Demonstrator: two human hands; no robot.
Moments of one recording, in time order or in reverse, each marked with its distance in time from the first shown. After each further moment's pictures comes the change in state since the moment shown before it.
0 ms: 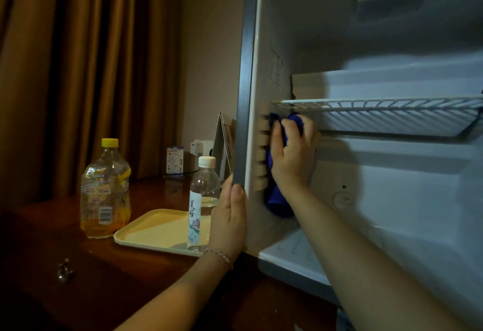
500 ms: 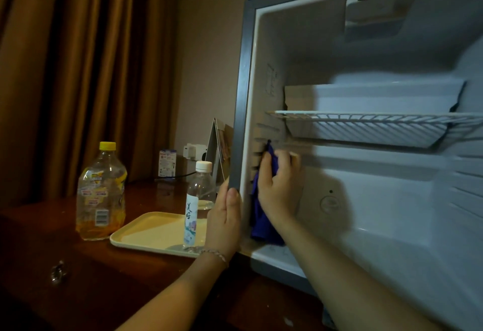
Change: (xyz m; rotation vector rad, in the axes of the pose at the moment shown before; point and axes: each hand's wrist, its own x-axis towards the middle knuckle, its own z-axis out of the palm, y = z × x) left_hand -0.004 0.012 -0.004 -0.084 -0.033 0.006; right_hand -0.040 -0.017 -0.026 0.052 -0.159 0.222
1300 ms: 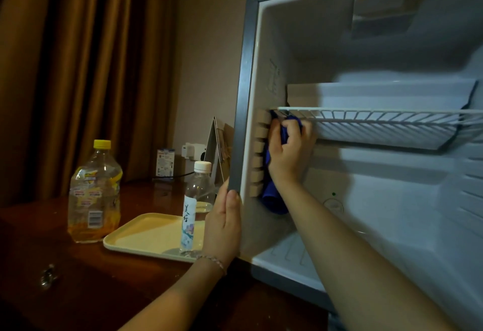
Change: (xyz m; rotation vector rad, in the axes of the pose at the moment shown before) left_hand 0.001 -0.005 0.001 0.000 0.019 0.059; right_hand 0.066 0.002 0.018 0.043 0.228 -0.207
